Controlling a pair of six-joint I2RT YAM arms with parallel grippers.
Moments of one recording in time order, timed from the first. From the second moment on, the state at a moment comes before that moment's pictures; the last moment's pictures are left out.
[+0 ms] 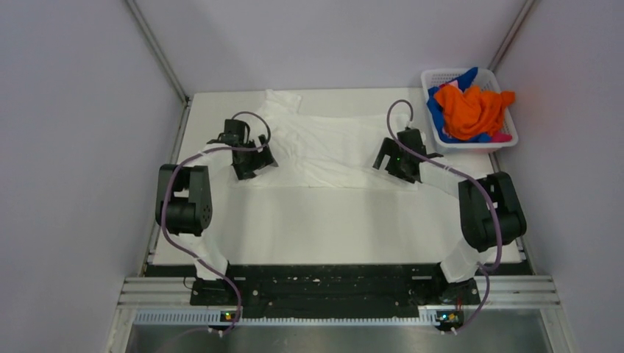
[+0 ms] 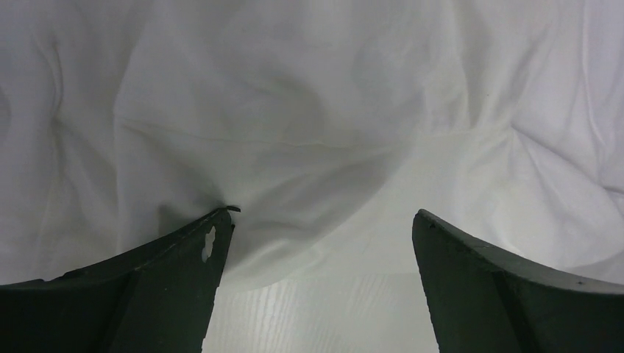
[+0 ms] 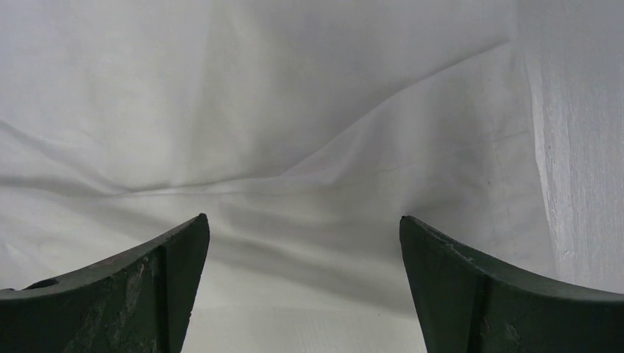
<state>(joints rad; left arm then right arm) -0.07 1.81 1.17 -0.37 0.24 -0.48 0.27 1.65 0.94 -0.15 0.06 0.59</state>
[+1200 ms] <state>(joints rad) -0.12 1.26 0.63 -0.51 0.07 -0.79 0.28 1.04 0.43 -0.30 0.11 0.87</state>
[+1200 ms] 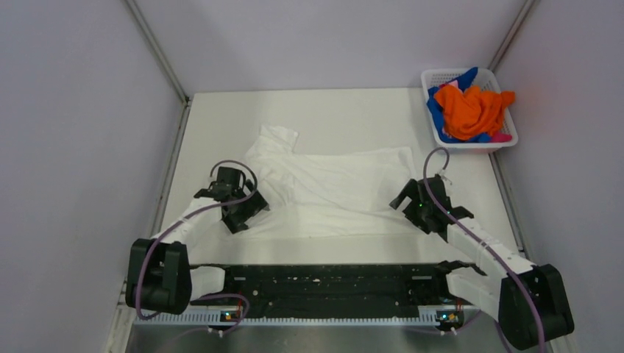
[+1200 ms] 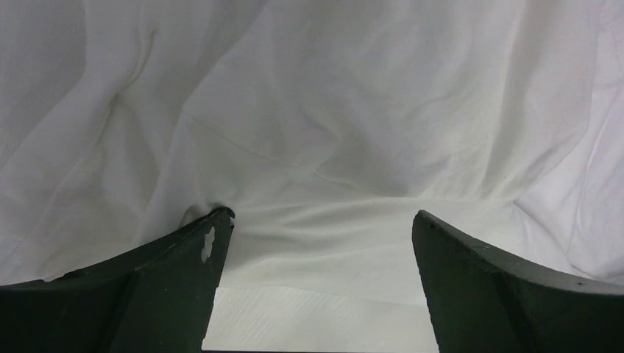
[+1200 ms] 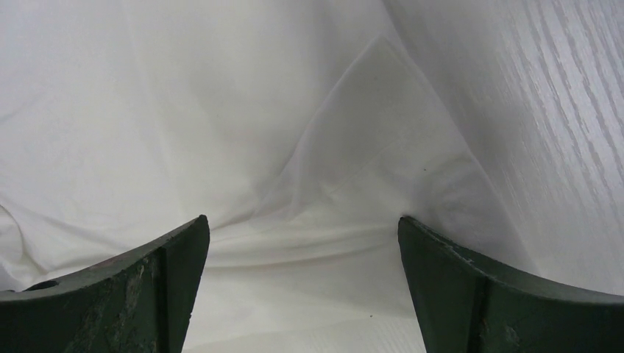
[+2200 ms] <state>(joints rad) -0.16 1.11 0.71 -0.72 0.03 -0.84 0.29 0.78 0.44 -0.60 0.09 0.86</state>
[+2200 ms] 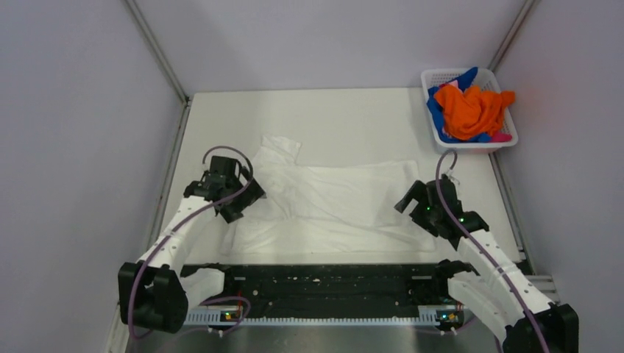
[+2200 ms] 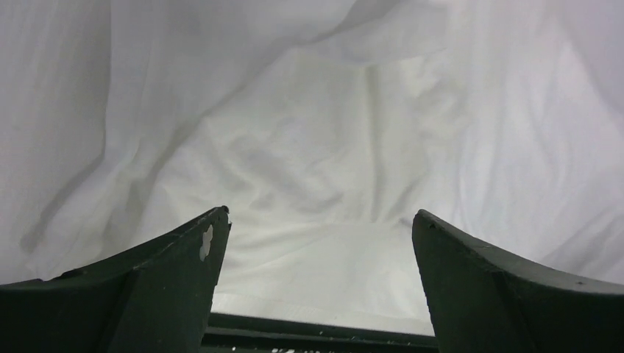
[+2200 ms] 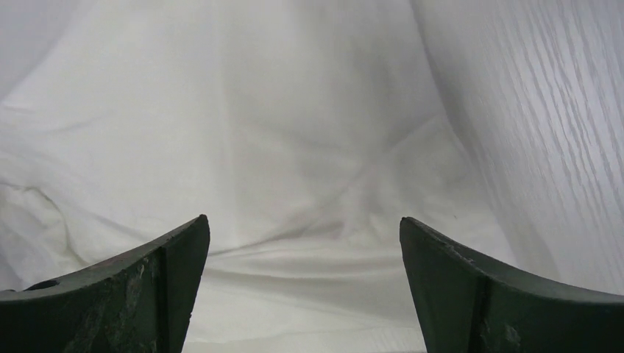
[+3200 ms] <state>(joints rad) -0.16 2.35 2.16 -0.79 -0.07 -0.18 0.29 1.16 0.68 -0.19 0.20 0.58</state>
